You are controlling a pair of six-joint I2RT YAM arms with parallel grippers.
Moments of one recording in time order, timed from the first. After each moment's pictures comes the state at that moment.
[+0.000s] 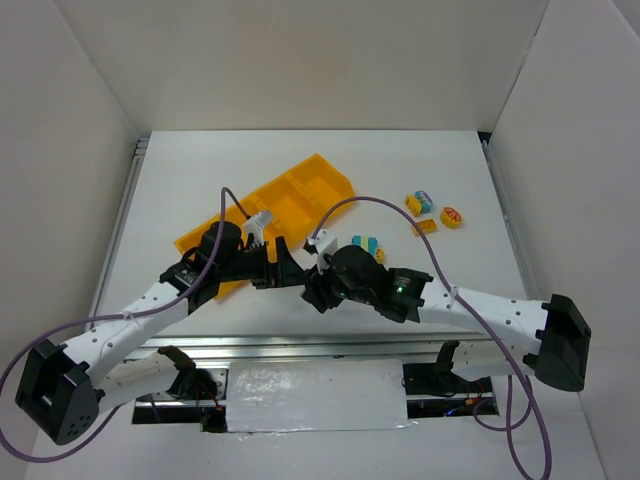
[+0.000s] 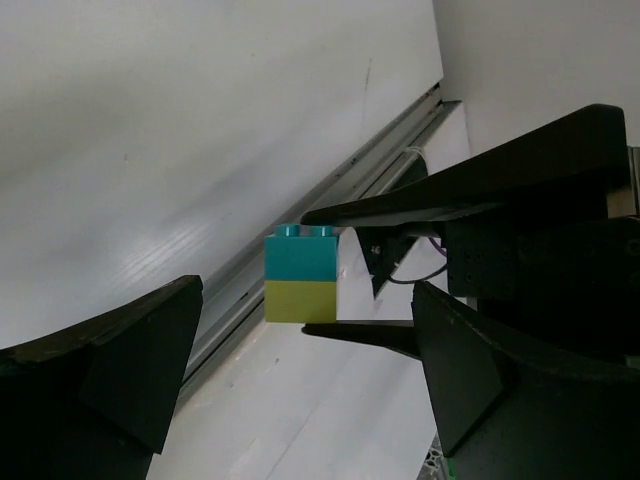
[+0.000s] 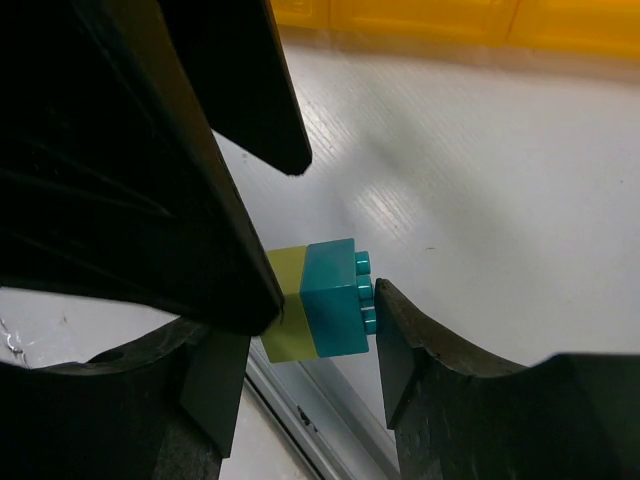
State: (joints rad) left arm -0.55 1.03 0.68 -0.17 0.51 -0.77; right arm 1.08 1.18 0.84 -0.23 0.08 0.25
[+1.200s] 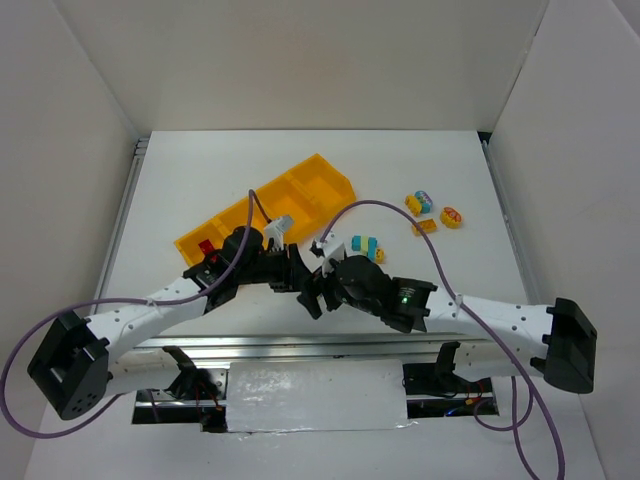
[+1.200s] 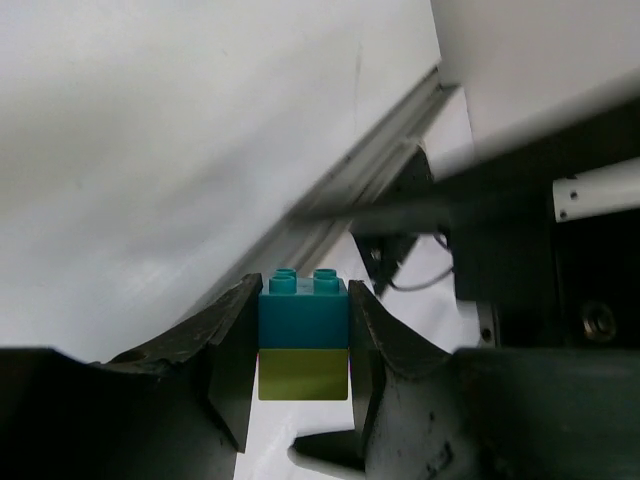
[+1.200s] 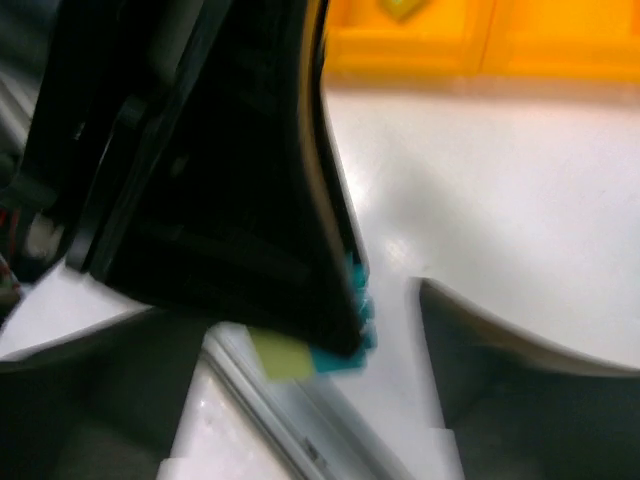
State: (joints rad) left arm -0.69 1.17 0.67 0.03 0.46 -0.82; right arm 1.13 1.13 0.76 -0.12 0.21 0.29
